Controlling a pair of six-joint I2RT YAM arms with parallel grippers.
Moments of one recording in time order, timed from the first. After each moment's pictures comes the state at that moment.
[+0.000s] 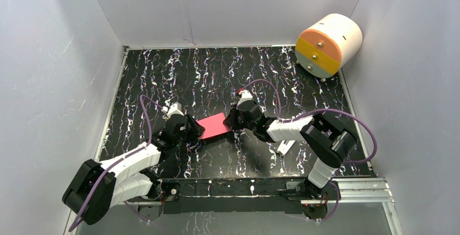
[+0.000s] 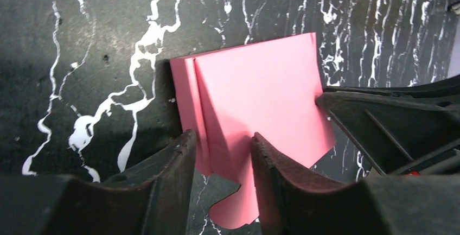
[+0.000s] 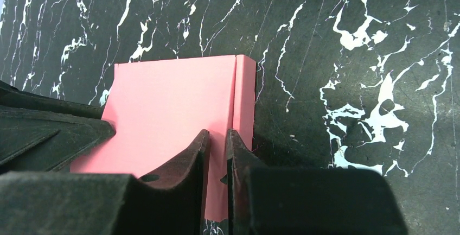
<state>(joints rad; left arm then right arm) -0.58 1.07 0.33 0.05 -0.14 -0.91 0.87 1.68 0.72 0.41 0.02 0.64</state>
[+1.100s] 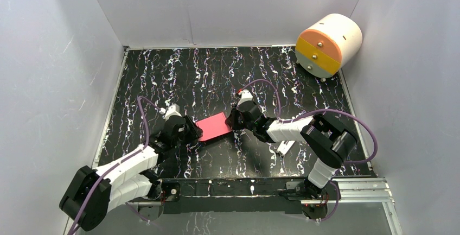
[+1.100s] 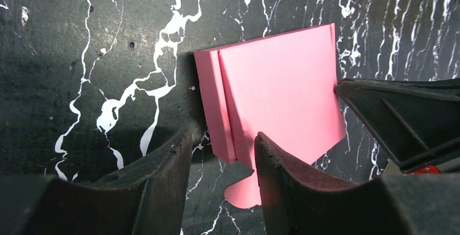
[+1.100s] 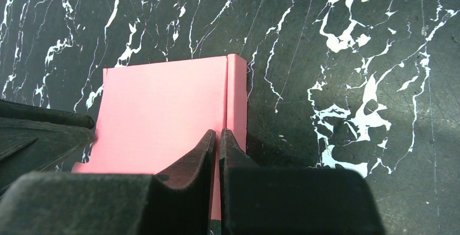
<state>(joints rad) -0.58 0.99 0.33 -0.03 -0.16 -0.90 0.88 1.67 0.72 0.40 0.06 0.61</state>
